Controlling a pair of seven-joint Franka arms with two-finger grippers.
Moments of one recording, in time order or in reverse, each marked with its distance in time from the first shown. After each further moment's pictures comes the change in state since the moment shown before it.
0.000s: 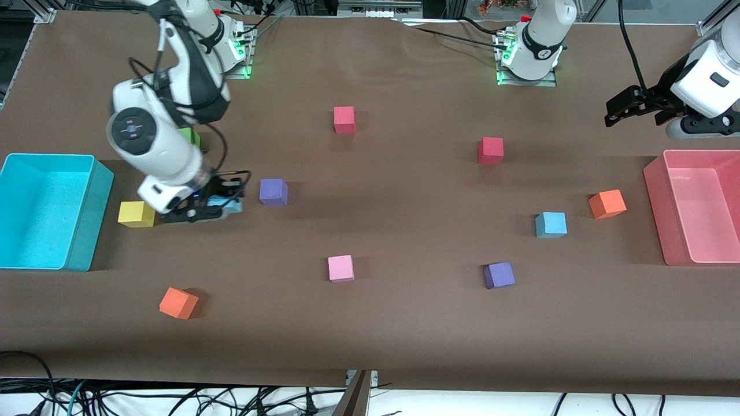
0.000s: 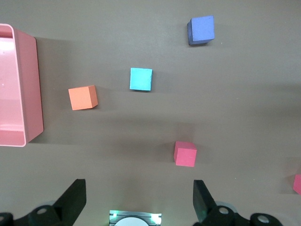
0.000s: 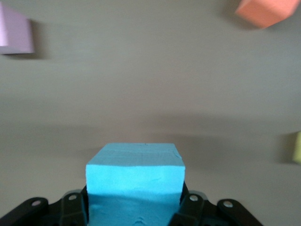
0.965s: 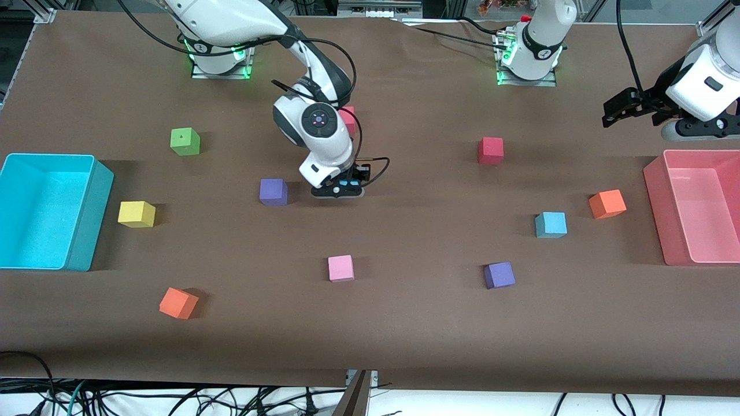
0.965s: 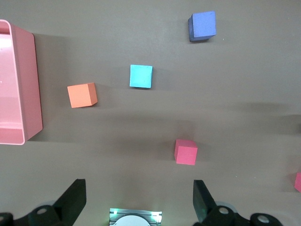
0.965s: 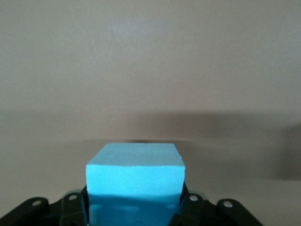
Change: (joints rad) left arm 0.000 0.000 -0.001 -0.010 0.000 0.000 0.000; right arm 0.323 0.343 0.068 0.078 -0.097 0.311 0.475
